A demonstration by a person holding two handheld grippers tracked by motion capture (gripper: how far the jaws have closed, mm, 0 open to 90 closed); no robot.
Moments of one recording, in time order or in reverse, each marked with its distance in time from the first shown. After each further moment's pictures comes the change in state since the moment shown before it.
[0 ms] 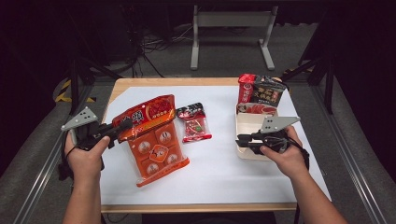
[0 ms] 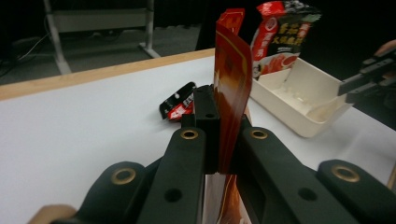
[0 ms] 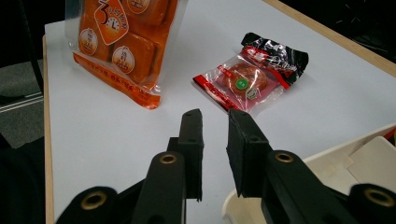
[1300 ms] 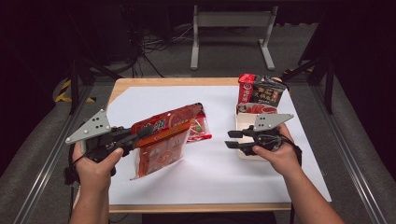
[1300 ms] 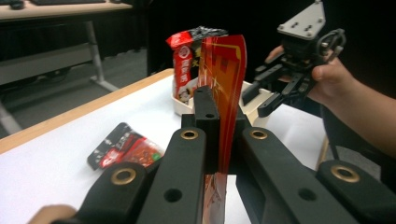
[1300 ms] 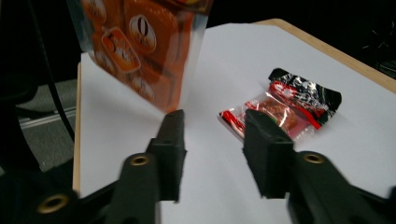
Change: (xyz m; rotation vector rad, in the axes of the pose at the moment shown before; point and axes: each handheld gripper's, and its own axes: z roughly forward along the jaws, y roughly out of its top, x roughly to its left) left arm -0.072 0.030 -0.004 -0.054 -0.196 0.178; right arm 0.012 0.023 0.015 -0.093 0.090 -0.010
